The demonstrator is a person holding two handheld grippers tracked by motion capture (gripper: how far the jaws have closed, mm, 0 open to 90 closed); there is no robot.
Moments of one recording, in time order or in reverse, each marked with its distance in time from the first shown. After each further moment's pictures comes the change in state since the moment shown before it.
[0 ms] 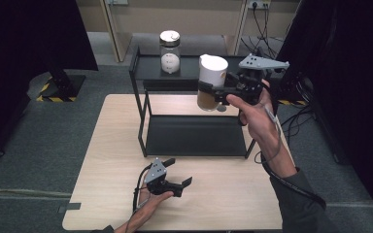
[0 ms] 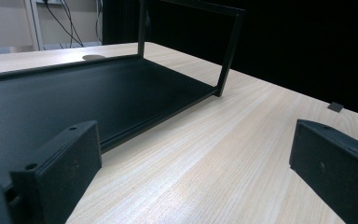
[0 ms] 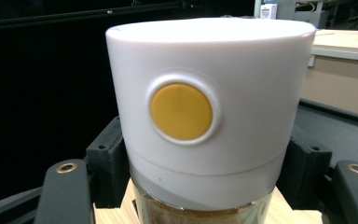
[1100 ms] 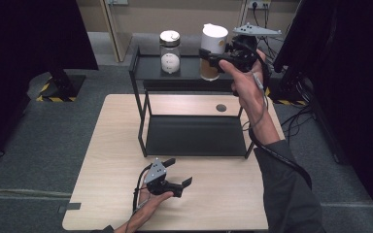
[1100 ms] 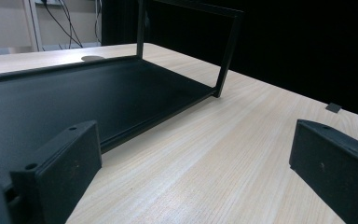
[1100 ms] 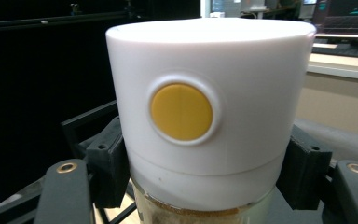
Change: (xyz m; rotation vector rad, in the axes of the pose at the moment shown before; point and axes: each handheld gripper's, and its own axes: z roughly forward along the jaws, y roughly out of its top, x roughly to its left) left arm 0.000 0.000 0.000 -0.002 -0.004 -0.003; right arm -0.011 0.040 0.041 -0.021 -0.213 0.001
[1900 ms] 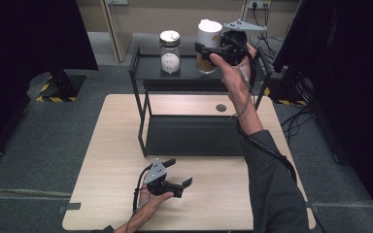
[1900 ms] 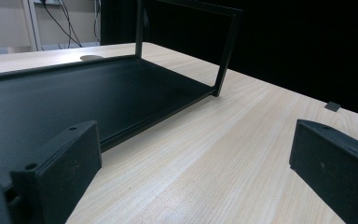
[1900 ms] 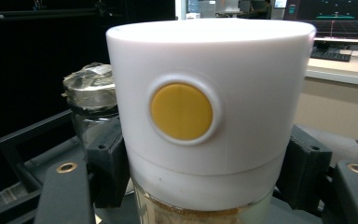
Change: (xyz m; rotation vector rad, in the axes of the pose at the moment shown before) left arm -0.001 0.000 0.001 -0.001 -0.003 0.005; right arm 0.007 -0.001 0.037 -0.002 -0.100 -0.008
